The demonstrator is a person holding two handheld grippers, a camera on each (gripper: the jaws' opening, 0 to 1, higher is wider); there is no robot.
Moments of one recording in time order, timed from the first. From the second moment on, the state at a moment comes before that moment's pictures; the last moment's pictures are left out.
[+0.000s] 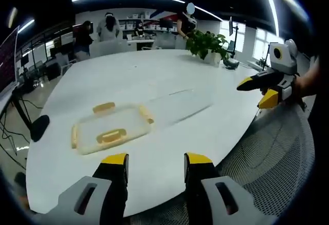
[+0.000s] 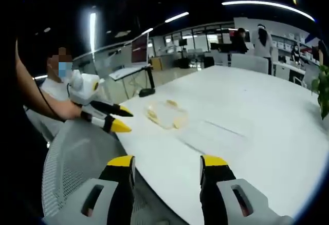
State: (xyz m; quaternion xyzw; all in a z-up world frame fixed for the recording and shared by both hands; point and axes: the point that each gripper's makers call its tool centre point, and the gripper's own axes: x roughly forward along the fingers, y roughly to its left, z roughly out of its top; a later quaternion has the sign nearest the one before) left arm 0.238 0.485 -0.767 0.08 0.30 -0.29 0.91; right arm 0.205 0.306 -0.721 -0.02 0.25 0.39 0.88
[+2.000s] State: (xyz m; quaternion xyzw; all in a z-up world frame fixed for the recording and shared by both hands) left arm 0.267 0.477 -0.736 0.05 0.28 -0.35 0.89; right arm 0.259 0.342 -0.690 -0.02 0.21 0.42 0.88
